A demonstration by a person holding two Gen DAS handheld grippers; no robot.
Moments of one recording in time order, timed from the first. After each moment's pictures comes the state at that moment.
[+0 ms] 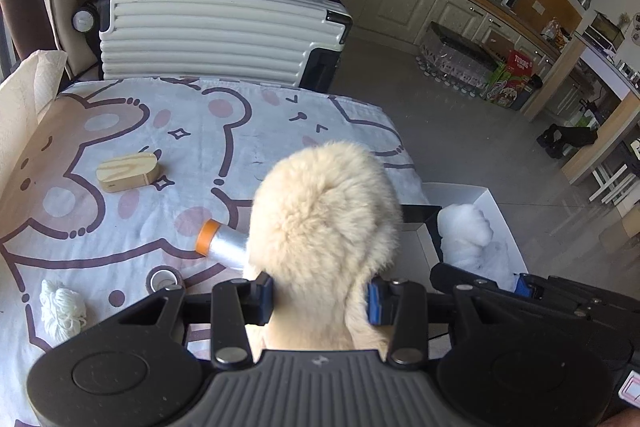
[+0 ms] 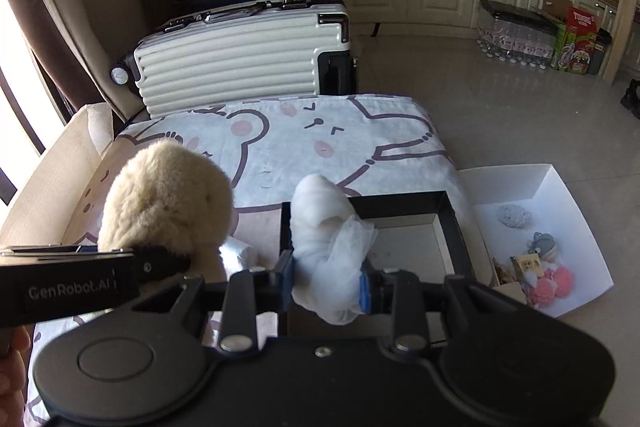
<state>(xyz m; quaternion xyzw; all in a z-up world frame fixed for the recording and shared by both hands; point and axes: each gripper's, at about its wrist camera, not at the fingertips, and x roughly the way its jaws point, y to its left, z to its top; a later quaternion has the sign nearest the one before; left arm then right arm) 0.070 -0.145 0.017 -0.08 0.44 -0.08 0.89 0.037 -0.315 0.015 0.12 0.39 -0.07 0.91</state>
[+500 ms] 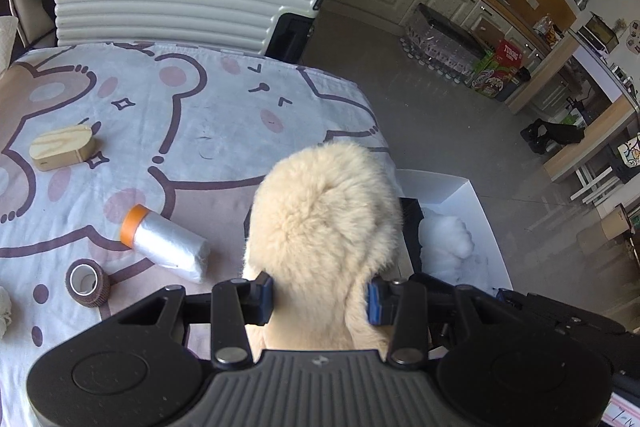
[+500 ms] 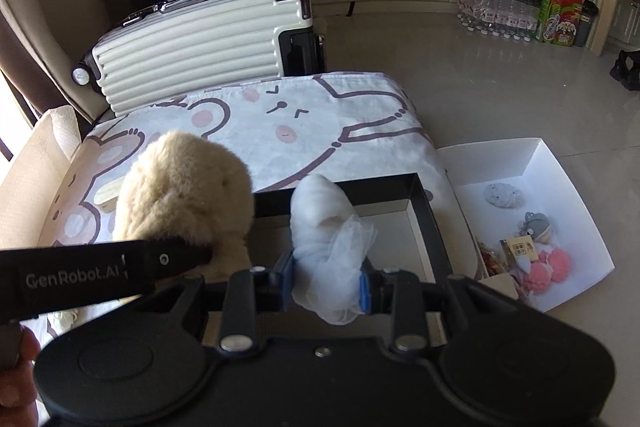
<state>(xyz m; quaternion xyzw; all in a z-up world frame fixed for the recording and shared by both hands) 0.114 -0.184 -0.026 -0.11 0.47 -0.10 0.87 0.058 -0.360 -0.022 0.14 0.42 -0.10 0.89</state>
